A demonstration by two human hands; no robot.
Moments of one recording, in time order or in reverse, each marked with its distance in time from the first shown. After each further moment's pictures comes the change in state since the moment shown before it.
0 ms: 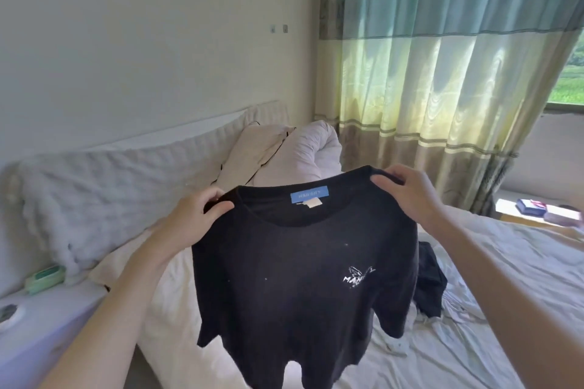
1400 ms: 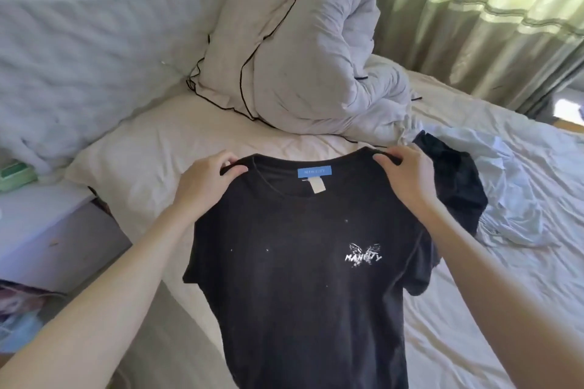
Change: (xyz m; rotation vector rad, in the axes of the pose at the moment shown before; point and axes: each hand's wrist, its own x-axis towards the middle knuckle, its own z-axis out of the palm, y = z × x) left_hand 0.093 -0.209 0.155 0.182 -0.041 -0.203; right_hand 0.063 0.195 0.193 -0.368 0.011 0.100
